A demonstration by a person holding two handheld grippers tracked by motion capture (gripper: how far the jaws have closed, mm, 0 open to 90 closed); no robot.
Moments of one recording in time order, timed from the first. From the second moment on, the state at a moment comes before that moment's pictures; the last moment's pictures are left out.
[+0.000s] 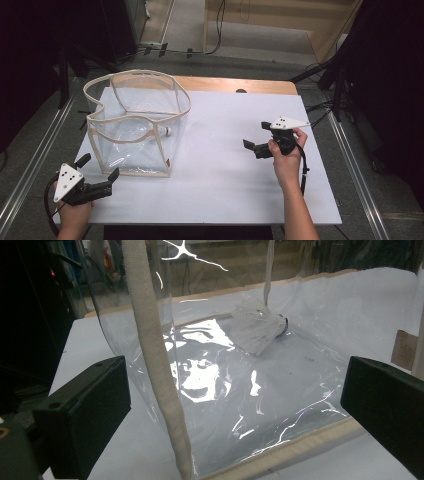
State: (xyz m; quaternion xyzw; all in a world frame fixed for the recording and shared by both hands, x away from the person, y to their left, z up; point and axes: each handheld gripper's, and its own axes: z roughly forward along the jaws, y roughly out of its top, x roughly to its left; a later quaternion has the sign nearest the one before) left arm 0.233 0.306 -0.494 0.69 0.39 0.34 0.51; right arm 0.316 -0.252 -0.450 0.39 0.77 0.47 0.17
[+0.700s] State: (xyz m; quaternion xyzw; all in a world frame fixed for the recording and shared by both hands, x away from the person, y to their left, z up) left arm 0.233 0.305 -0.494 0.69 0.39 0.34 0.50; right arm 0.294 -0.282 -0.472 0.41 0.76 0.48 0.18
